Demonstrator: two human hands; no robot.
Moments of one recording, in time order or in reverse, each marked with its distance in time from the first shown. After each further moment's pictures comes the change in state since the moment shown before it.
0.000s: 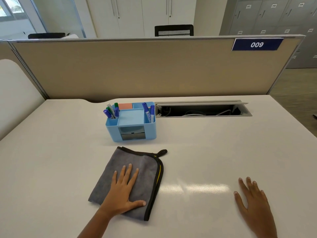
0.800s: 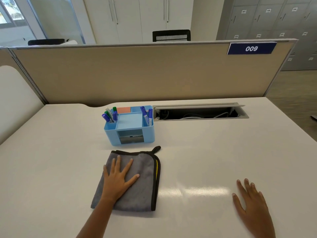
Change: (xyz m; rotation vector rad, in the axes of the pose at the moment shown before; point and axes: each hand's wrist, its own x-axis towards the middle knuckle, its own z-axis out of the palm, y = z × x) left_hand 0.034 -0.007 -0.022 -0.163 0.094 -0.325; right_hand -0.001 -0.002 -0.002 0.007 -0.033 0.008
